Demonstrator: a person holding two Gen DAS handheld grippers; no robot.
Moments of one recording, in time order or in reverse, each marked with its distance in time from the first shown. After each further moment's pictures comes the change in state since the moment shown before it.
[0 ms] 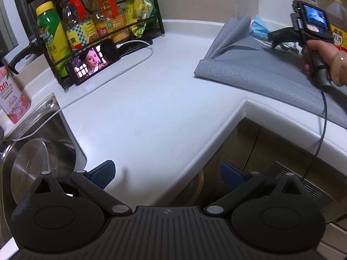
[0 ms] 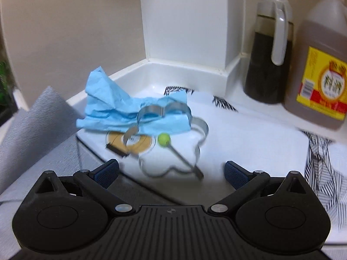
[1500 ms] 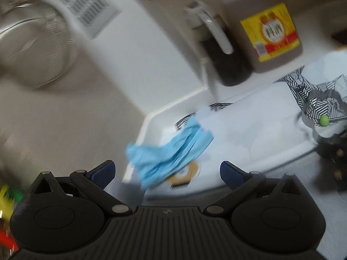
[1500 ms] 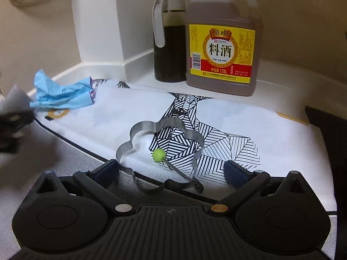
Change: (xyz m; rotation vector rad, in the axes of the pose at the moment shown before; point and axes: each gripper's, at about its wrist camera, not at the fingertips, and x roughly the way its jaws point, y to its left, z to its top) left arm 0.137 -0.290 0.252 0.723 -0.443 -0.129; right arm -0.080 -0.131 -0.069 0.061 -0.029 -0.085
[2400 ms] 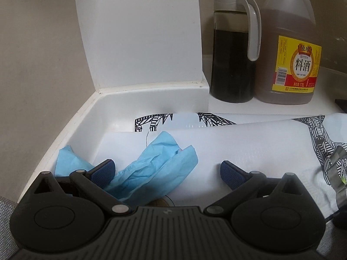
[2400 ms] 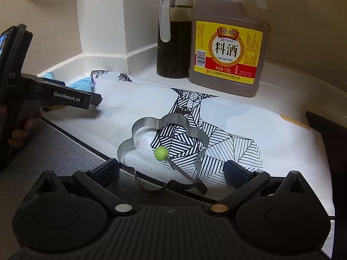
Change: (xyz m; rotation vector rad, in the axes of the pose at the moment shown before) left arm 0.125 0.025 -0.014 -0.385 -0.035 -0.390; right arm 0.003 0.002 0.004 -0.028 0.012 -0.005
